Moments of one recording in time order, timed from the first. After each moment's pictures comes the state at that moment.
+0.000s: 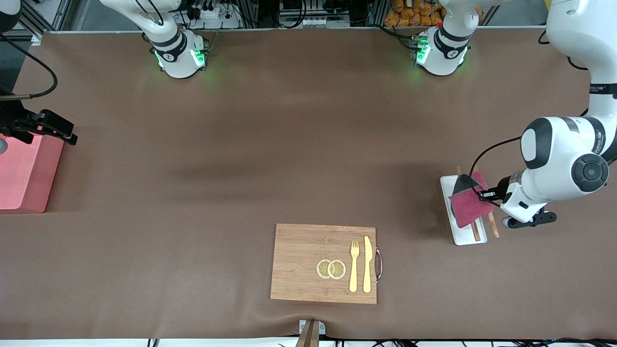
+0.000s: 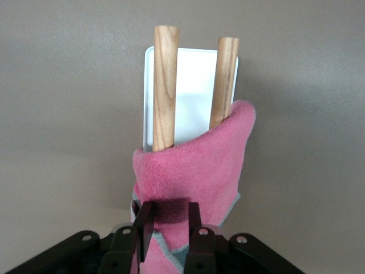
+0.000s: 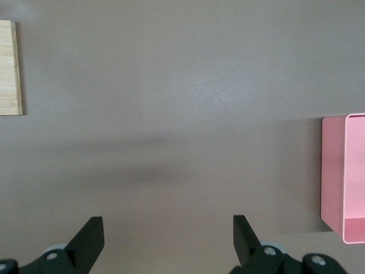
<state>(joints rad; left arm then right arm) 0.08 0.42 -0.10 -1.77 0.02 2.06 -0.18 -0.06 0.06 0.06 -1.47 -0.01 1.54 0.03</state>
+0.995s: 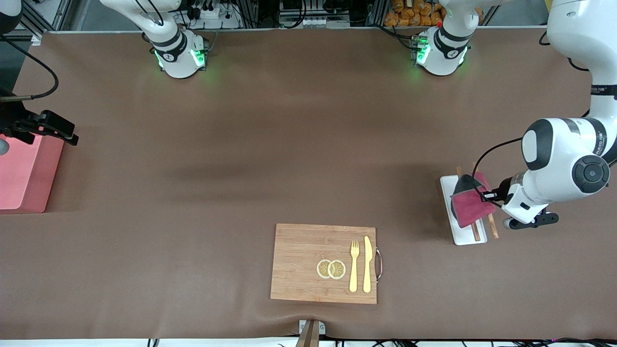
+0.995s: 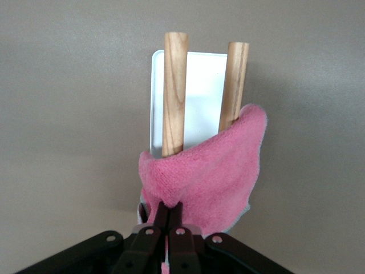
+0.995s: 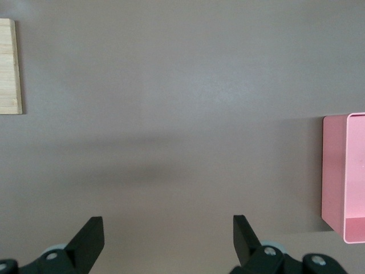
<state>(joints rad) 0.08 0.42 -0.09 -1.77 0.04 2.06 -0.18 -0.06 0.07 0.06 -1.47 -0.01 1.54 0.03</state>
